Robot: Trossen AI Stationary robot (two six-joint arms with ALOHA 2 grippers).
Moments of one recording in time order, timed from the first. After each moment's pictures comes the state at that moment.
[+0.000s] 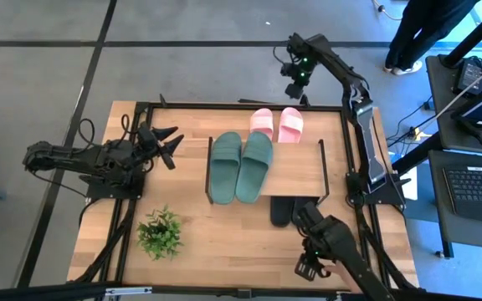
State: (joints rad) left arm -0.05 0.42 0.37 0.01 -0.74 -0.16; right arm -1.02 2.34 2.33 -1.54 -0.23 -0.56
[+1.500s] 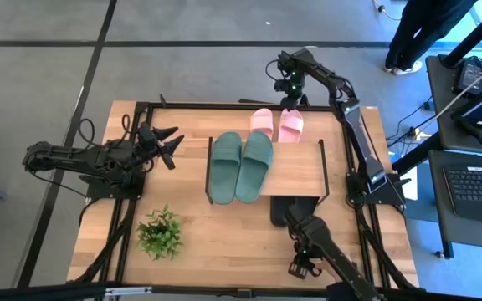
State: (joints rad) left arm -0.05 0.42 0.37 0.00 -0.74 -0.16; right arm -1.00 2.54 2.31 -1.50 -0.19 -0.61
